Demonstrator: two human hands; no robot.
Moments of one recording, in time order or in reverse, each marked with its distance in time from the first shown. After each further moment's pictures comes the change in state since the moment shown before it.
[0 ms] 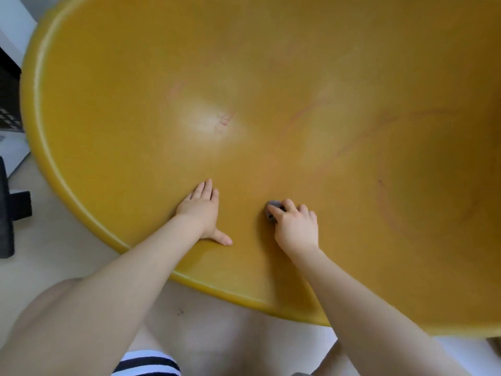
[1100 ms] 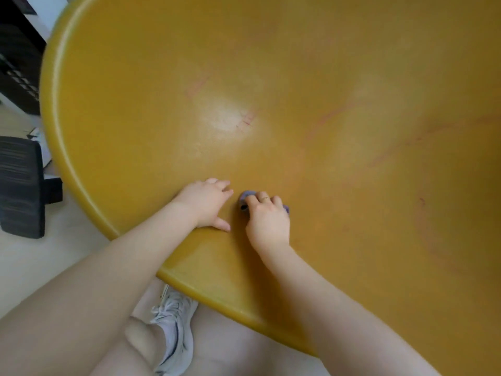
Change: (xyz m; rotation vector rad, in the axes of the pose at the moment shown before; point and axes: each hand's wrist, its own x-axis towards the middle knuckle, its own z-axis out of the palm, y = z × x) left_hand 0.010 -0.021 -0.019 0.178 0.136 0.132; right_hand 0.042 -0.070 0.012 0.230 0.064 -0.112
